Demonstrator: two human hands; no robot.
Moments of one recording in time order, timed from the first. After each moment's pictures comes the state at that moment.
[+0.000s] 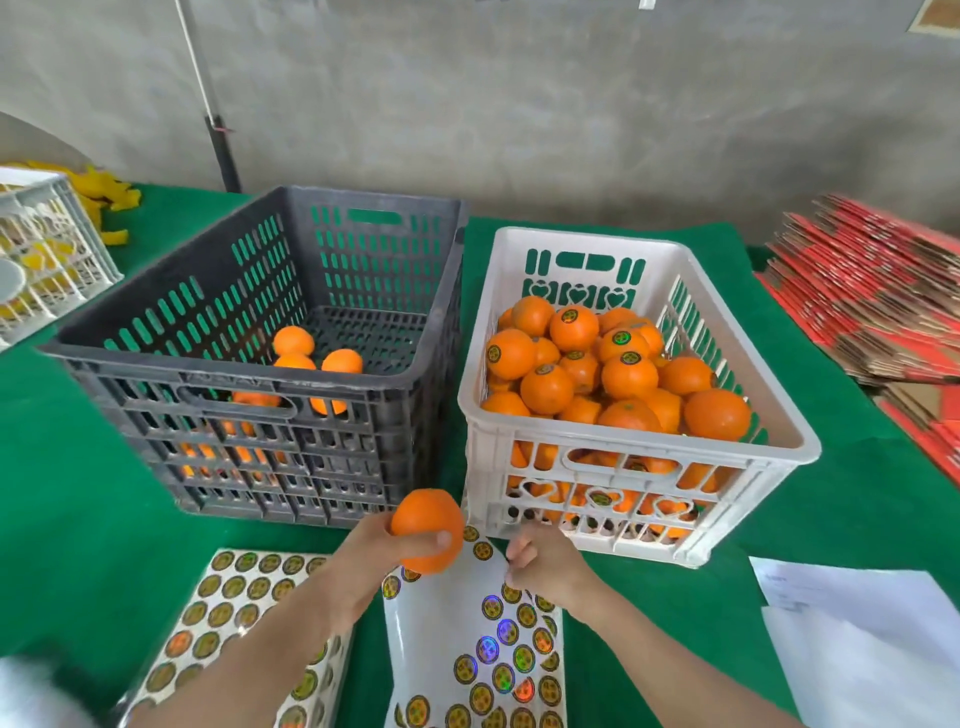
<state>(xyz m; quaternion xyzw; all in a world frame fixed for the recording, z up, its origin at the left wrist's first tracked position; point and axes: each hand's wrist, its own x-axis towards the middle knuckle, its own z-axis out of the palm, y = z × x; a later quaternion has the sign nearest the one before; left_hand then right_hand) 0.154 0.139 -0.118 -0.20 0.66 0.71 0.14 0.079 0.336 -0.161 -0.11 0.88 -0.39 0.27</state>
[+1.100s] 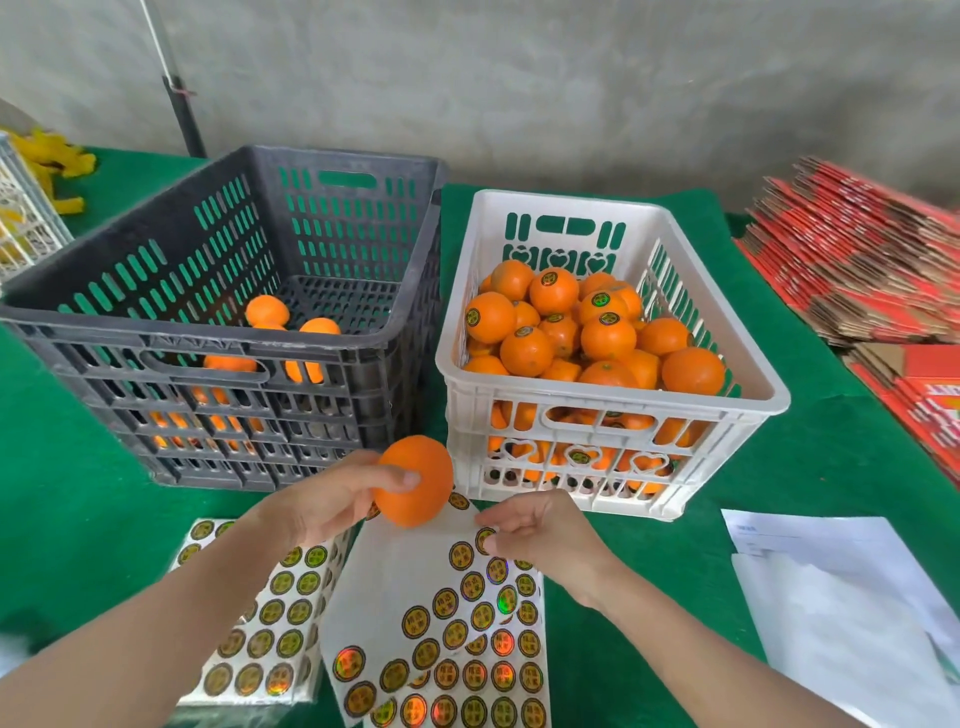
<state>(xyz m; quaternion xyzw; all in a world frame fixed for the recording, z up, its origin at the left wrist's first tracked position) 0.134 0.116 -0.103 -0.06 0.67 0.70 0.26 0.119 0.350 -0.116 -0.09 0.77 -0.58 0.27</state>
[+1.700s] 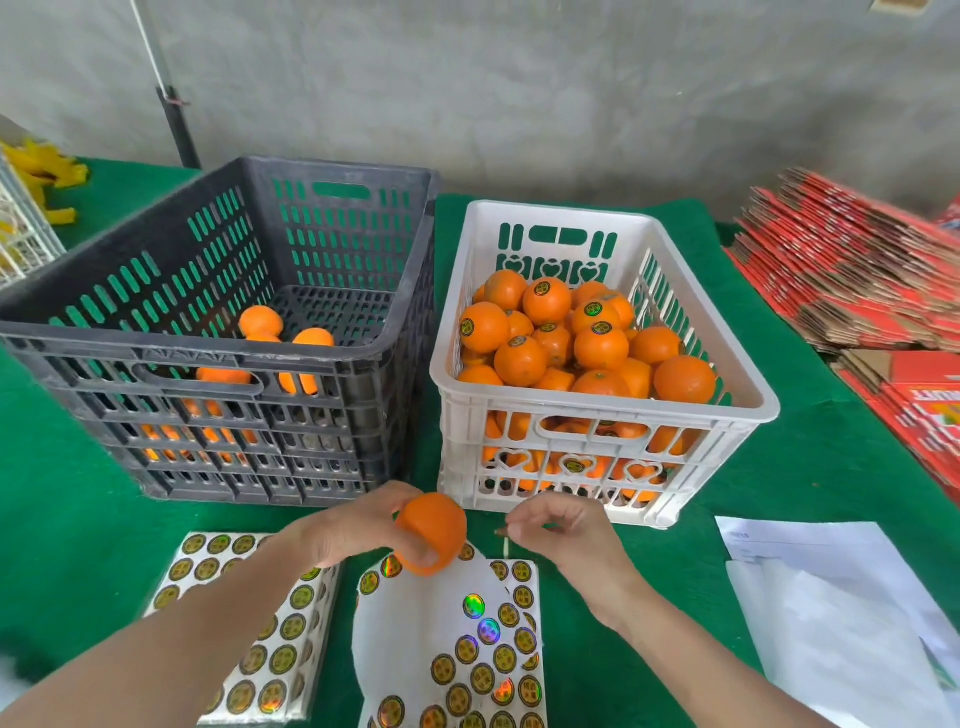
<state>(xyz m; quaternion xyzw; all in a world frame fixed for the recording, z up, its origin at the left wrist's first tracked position) 0.132 0.133 -0.119 -0.02 0.77 0.55 0.33 0.129 0.367 -0.100 -0.06 0.77 -0.61 0.18</state>
